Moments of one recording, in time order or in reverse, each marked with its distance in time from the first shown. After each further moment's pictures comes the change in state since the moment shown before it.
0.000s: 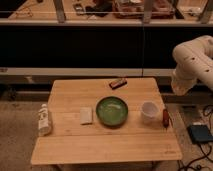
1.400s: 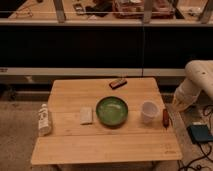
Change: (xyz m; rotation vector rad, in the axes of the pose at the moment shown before) arm -0.031 0.028 0.115 0.117 -0.304 -0.165
